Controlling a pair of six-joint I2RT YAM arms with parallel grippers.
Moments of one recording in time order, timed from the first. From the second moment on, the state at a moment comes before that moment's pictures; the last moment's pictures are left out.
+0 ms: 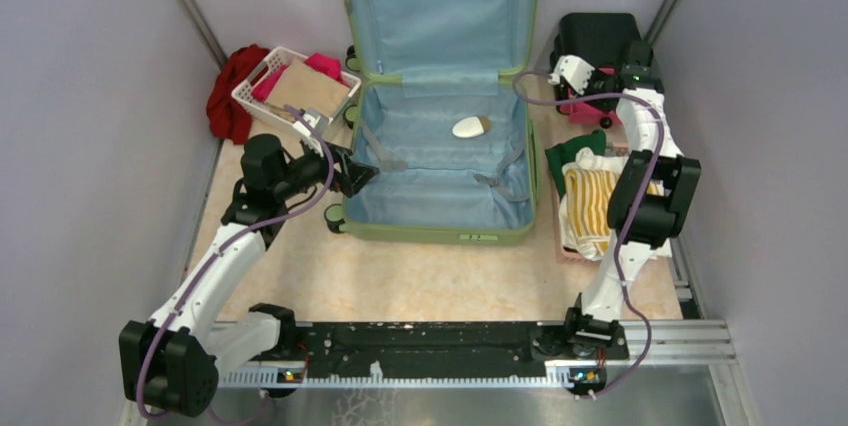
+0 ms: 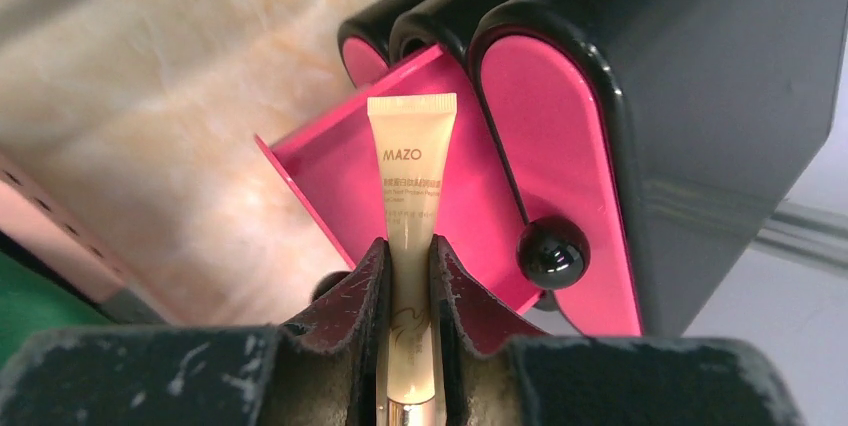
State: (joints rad) left arm -0.24 1.03 0.74 0.08 0.57 -0.15; right arm -0.18 1.93 1.71 -0.57 -0.35 -1.23
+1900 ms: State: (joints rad) left arm -0.24 1.03 0.74 0.08 0.56 -0.15; right arm -0.18 1.90 1.62 -0.63 -0.30 -1.42
